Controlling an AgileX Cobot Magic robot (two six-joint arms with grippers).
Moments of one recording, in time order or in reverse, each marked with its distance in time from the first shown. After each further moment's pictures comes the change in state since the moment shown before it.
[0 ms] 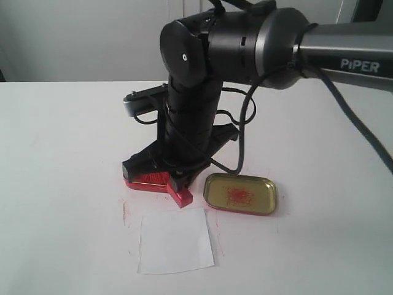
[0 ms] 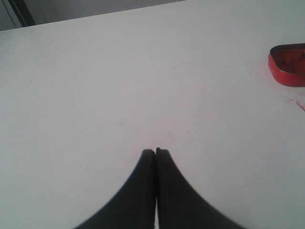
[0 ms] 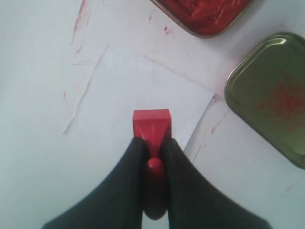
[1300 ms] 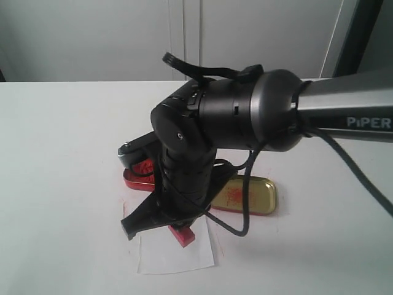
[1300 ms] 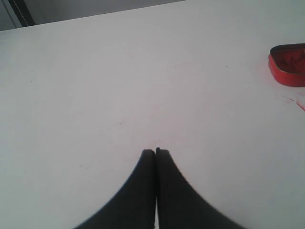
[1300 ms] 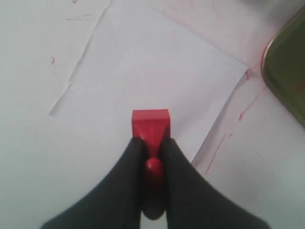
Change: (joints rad) left arm 0.000 0.000 0.000 0.000 0.000 0.000; right arm 0.120 -0.046 0.253 -0.115 -0.204 0.119
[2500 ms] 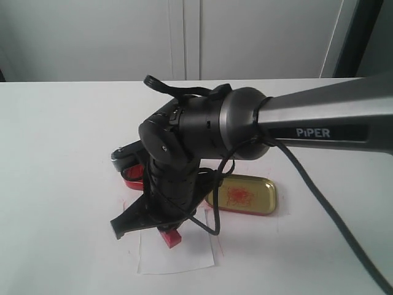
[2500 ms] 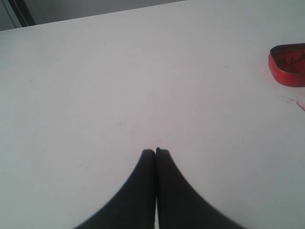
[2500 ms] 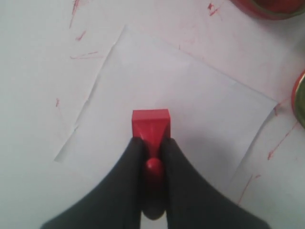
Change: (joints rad) left arm 0.000 0.000 0.000 0.000 0.000 0.000; right arm 0.002 0.101 -0.045 0.011 -0.078 0.034
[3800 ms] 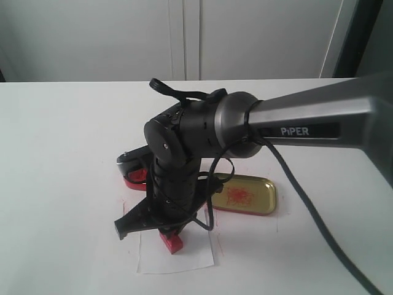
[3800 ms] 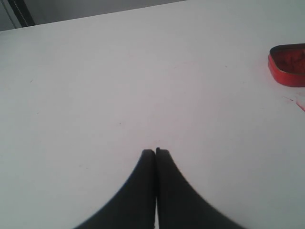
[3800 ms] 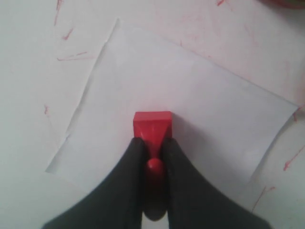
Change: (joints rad) left arm 0.000 0.000 0.000 0.000 0.000 0.000; right arm -0.028 0.098 -0.016 0.062 0.010 -0.053
